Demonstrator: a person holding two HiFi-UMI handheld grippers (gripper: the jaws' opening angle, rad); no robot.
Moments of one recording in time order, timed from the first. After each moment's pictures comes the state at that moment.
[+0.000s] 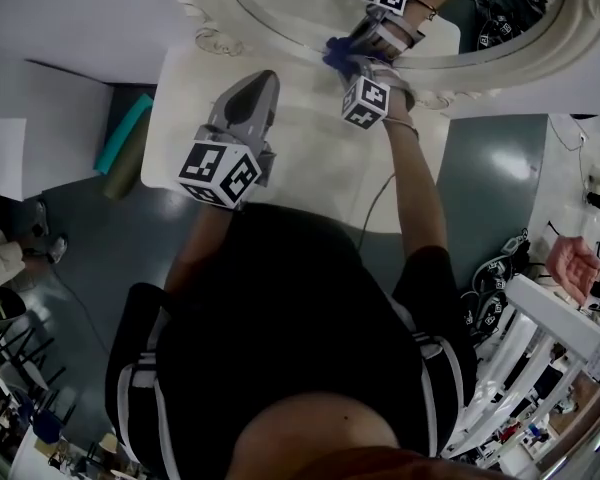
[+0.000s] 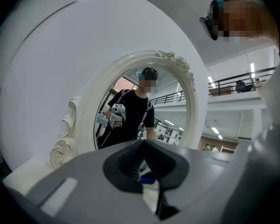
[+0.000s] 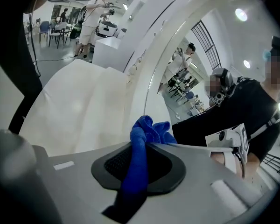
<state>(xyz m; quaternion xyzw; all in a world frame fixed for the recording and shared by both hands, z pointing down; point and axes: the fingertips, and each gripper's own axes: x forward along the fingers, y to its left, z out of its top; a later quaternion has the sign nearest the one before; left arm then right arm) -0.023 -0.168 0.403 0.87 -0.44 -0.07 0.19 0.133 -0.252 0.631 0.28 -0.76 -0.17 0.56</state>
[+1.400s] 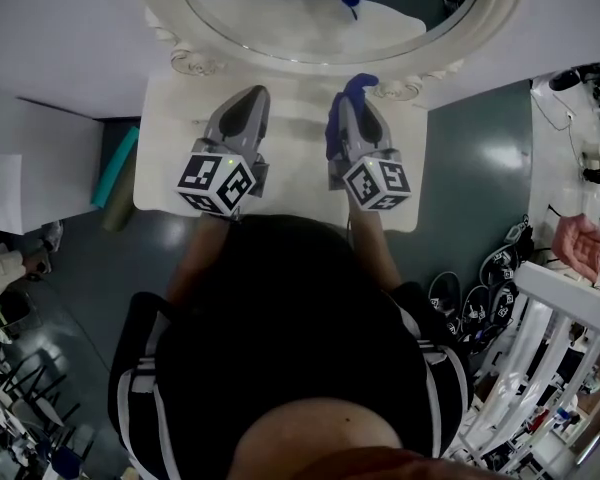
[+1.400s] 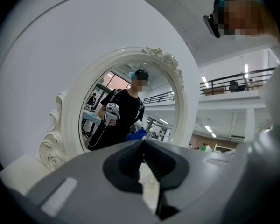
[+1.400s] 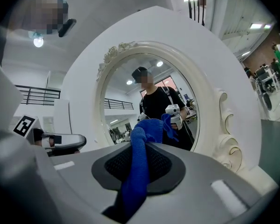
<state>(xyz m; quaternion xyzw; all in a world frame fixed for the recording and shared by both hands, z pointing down) 0.016 -0.137 0.394 0.89 -0.41 -0.07 0.18 0.177 -0.116 0.438 0.62 -0.77 0.15 -0.09</state>
